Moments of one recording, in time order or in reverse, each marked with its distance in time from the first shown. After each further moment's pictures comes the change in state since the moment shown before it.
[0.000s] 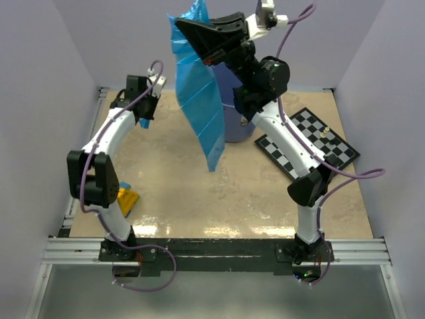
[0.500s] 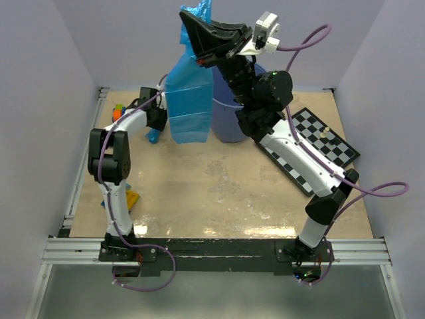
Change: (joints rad) left arm 0.012 0.386 0.039 0.116 -0.016 -0.016; right arm 0.146 -0.240 -0.275 -0.282 0.418 -0.668
